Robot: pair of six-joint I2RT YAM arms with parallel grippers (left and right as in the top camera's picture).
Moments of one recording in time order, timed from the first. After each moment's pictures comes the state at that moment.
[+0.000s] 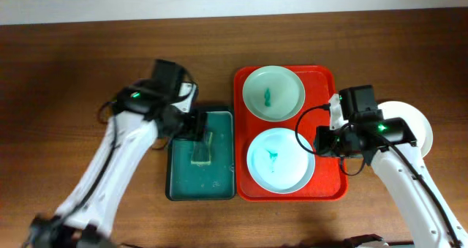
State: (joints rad) left arm -0.31 1.58 1.36 -1.11 0.14 -0.17; right arm 0.12 1.29 1.00 -0.98 -0.18 0.20
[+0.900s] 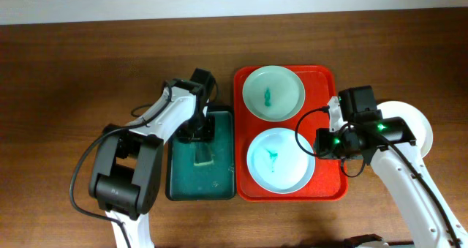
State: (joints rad) left arm -0.37 2.04 1.40 -0.99 0.03 -0.31; right arm 0.12 1.30 1.00 -1.00 -0.18 0.18
